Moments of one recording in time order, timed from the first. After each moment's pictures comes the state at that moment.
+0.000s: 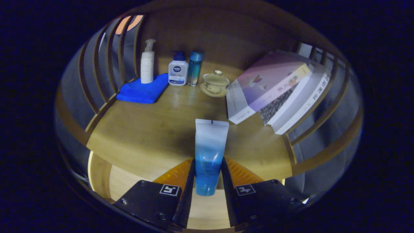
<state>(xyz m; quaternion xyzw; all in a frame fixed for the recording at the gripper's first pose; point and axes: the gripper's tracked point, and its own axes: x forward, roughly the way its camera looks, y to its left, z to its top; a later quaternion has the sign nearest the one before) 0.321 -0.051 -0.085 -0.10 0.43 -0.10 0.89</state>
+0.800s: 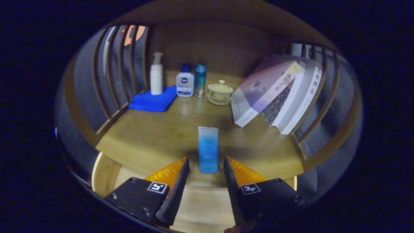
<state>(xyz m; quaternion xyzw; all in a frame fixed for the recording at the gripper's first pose) 0.277 -0.036 -0.062 -0.05 0.34 -0.05 0.94</state>
